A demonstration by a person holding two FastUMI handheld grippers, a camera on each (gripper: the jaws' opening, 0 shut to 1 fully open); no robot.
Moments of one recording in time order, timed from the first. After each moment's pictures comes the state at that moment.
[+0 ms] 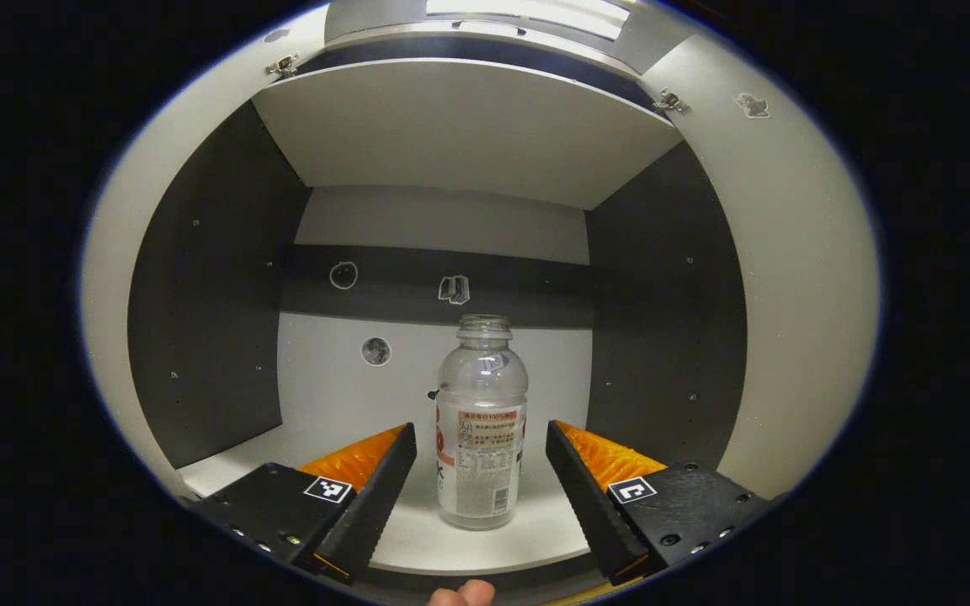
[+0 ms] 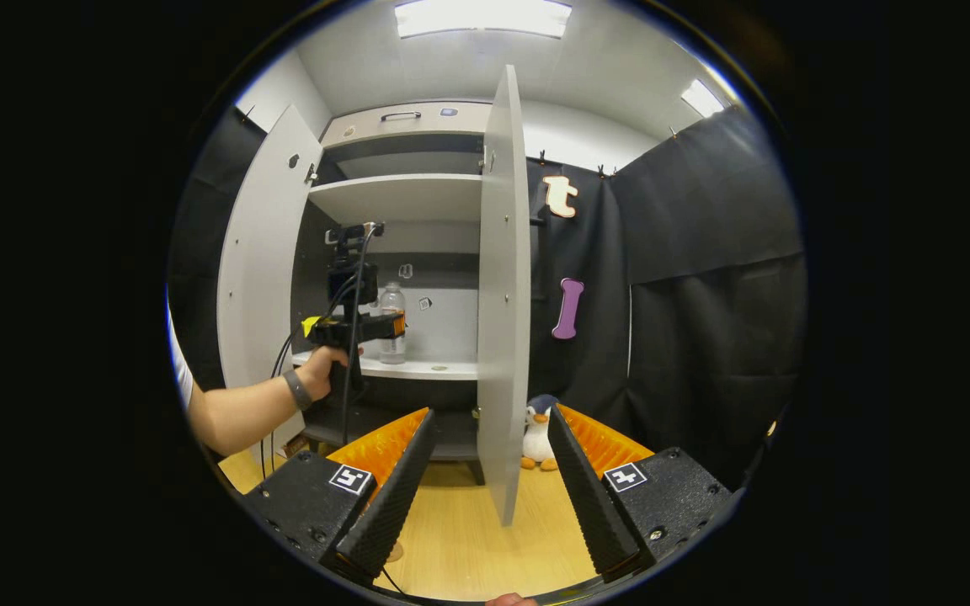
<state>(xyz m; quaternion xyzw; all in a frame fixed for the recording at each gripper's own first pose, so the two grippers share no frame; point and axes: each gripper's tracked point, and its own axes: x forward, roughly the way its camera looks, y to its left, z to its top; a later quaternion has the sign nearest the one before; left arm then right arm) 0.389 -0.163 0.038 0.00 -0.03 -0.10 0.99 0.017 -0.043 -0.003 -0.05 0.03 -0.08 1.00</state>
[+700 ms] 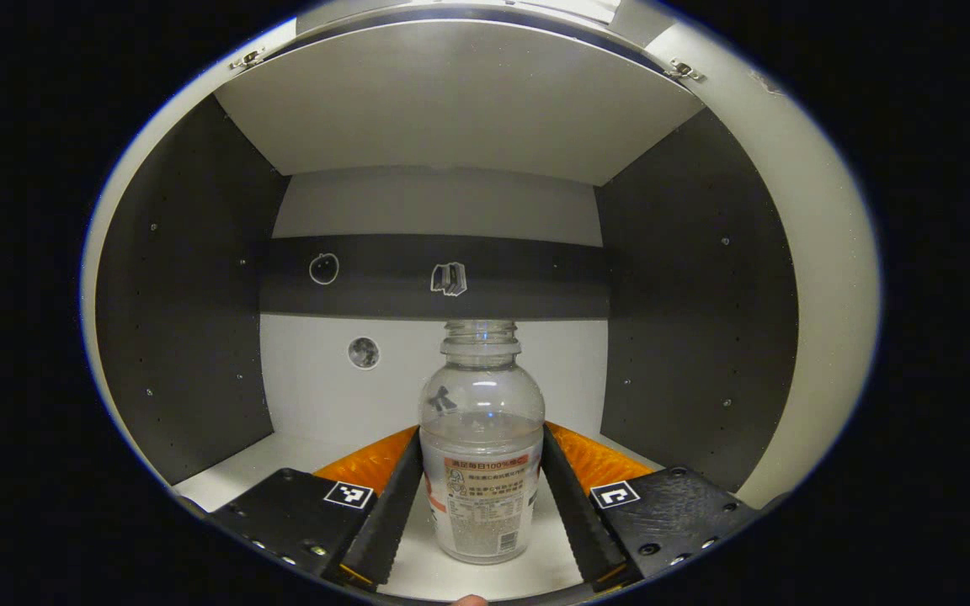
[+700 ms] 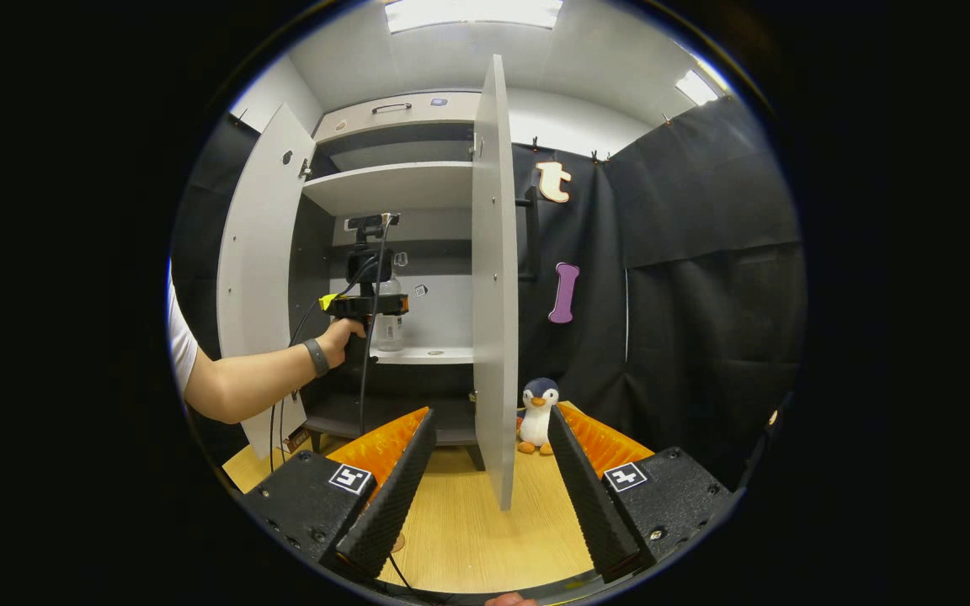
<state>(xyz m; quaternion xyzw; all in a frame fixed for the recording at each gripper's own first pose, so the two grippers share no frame) 0.418 -0.171 0.038 0.01 0.01 -0.11 0.99 0.007 -0.046 -0.009 -0.03 0.04 -0.07 1.00</state>
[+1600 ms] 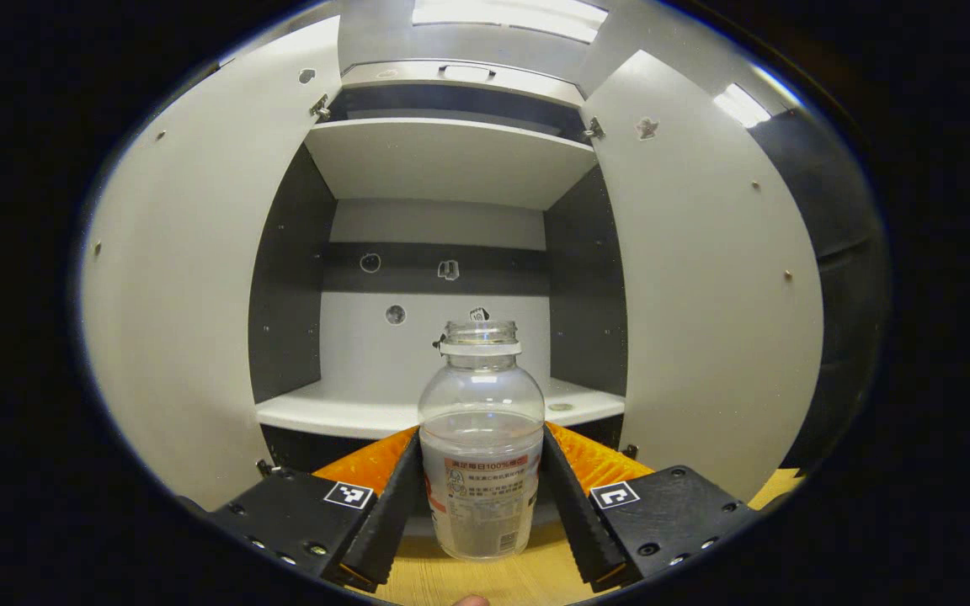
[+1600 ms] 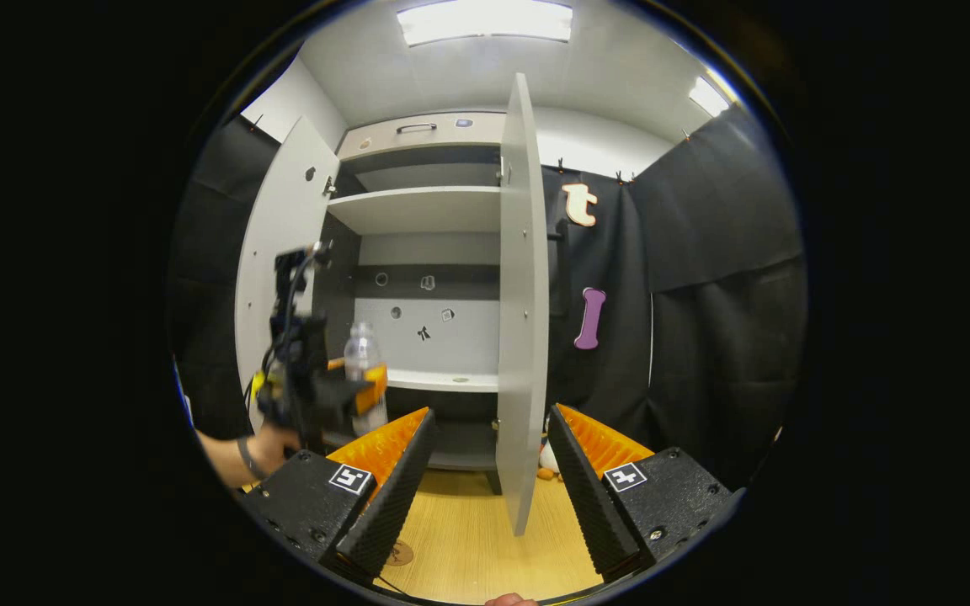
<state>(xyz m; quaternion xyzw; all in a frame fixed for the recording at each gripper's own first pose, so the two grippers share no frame) 0.186 -0.137 -0.032 0.02 0.00 -0.14 0.99 0.020 -0.023 0.022 -0.04 0.00 -0.01 1.00</state>
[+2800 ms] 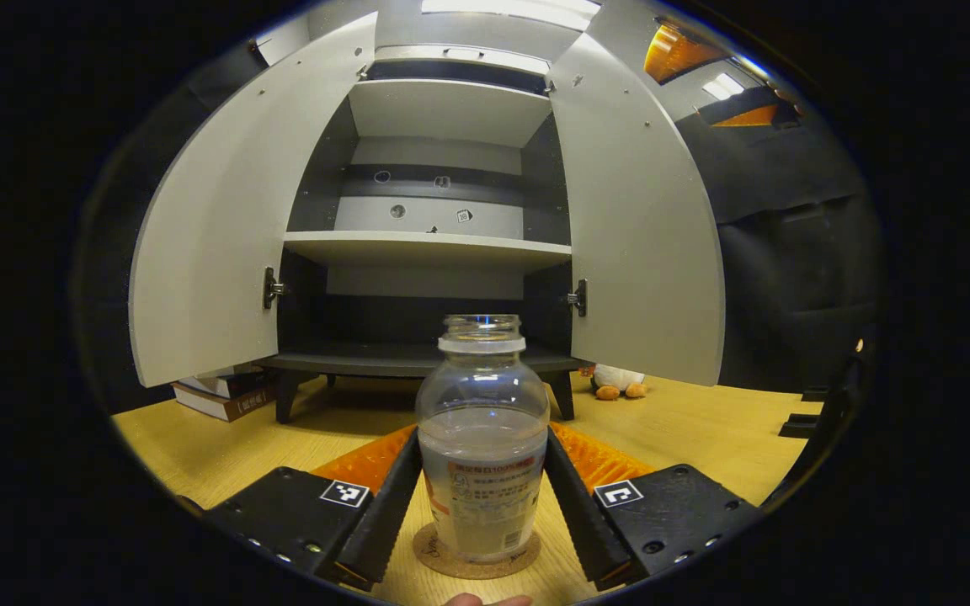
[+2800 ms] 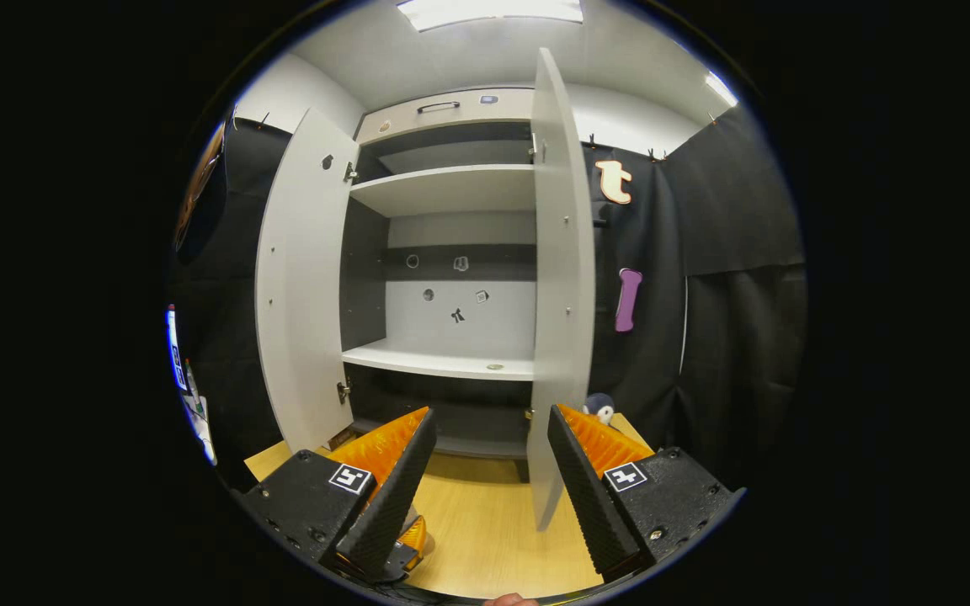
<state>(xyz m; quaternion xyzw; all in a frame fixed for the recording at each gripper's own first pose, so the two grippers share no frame) 0.076 -0.142 -0.226 0.01 0.04 -0.14 0.99 0.039 0.005 0.018 -0.04 0.07 0.06 1.00</state>
